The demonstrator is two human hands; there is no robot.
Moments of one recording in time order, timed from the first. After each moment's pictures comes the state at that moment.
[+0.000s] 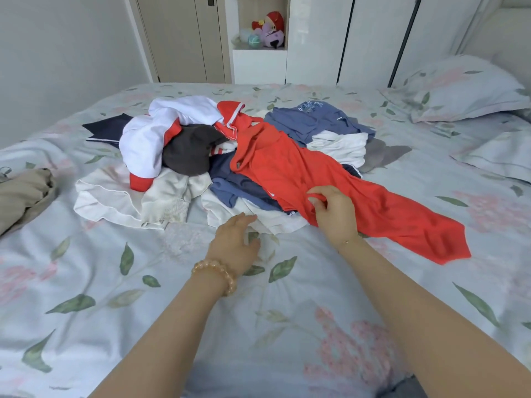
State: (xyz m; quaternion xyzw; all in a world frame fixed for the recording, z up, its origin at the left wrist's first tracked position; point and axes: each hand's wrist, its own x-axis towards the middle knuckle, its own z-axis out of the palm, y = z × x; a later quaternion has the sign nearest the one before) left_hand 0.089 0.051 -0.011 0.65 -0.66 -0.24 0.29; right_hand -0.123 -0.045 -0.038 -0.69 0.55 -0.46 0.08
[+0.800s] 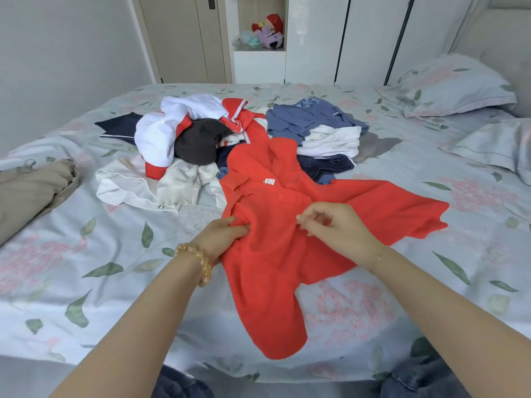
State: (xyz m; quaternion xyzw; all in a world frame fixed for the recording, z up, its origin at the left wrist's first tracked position) left_hand 0.120 0.102 0.011 0.60 -0.43 -0.57 0.36; right_hand -0.118 0.089 0.013 -0.74 0.49 -0.37 0.28
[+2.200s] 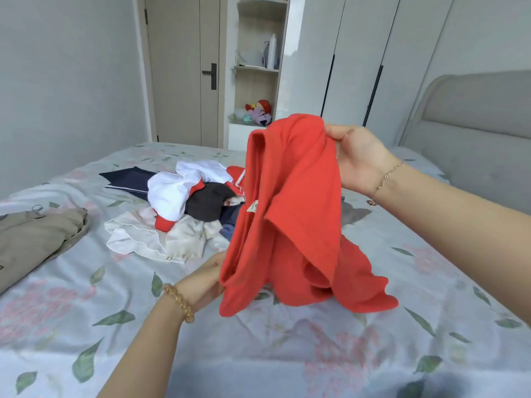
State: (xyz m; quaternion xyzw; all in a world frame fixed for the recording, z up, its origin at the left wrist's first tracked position) left_hand 0.156 0.150 0.073 0.32 -0.55 -0.63 0.45; right_hand -0.057 0.105 0.270 -0.46 0.33 -0.52 0.64
